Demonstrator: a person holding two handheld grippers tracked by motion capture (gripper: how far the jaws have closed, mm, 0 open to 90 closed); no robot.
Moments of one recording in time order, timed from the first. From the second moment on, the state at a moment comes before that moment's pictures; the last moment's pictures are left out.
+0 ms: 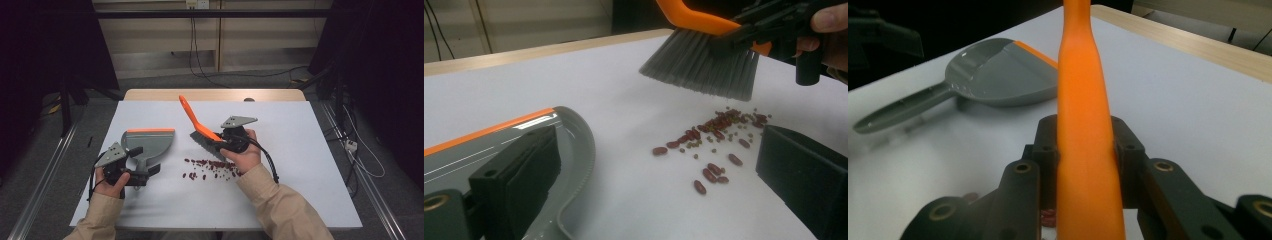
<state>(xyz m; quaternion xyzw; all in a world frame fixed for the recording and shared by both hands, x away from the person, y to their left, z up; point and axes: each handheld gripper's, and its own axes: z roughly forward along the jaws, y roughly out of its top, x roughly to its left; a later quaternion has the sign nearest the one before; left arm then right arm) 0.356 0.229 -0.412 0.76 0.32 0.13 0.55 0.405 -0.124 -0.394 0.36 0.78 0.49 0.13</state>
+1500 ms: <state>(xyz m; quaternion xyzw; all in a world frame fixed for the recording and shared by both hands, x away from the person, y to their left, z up) 0.354 0.232 -0.411 0.75 0.32 0.14 0.56 0.361 -0.035 -0.431 0.44 0.75 0.49 0.03</state>
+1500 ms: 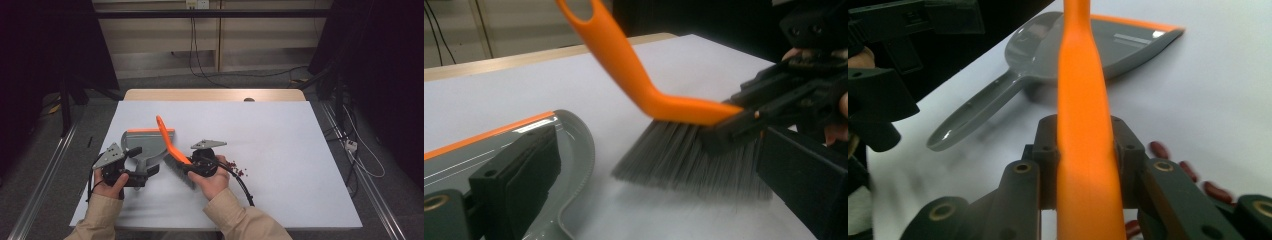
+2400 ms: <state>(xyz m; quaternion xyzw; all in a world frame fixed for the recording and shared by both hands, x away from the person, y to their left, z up) 0.355 0.229 -0.412 0.76 0.32 0.14 0.55 0.377 -0.081 -0.443 0.53 0.72 0.45 0.05</state>
